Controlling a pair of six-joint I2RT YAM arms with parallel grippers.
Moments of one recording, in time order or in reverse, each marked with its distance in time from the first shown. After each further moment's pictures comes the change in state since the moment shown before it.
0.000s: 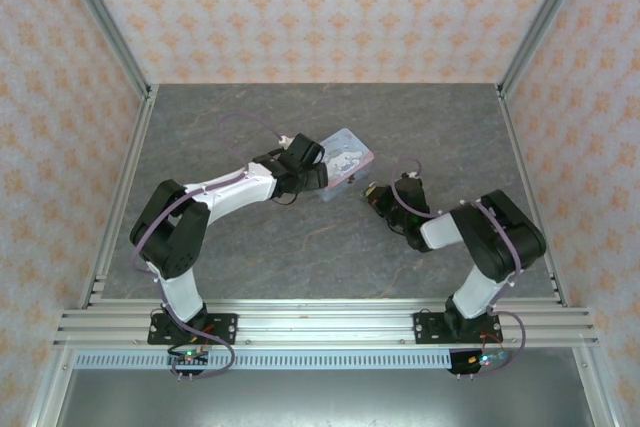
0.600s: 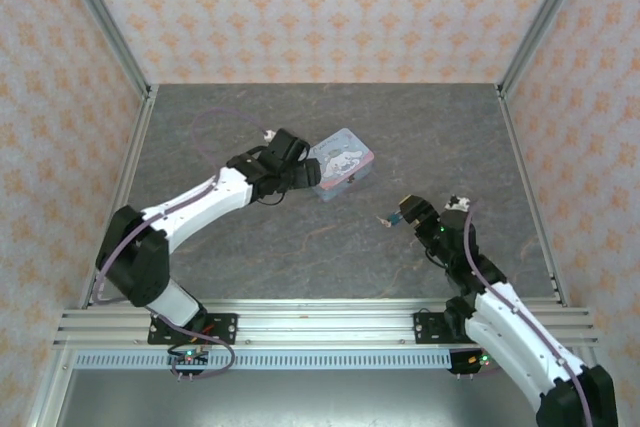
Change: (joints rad) left arm 0.003 -0.256 -0.027 -0.134 0.022 0.010; right arm -0.054 -1.026 -0.145 -0.788 0.137 0.003
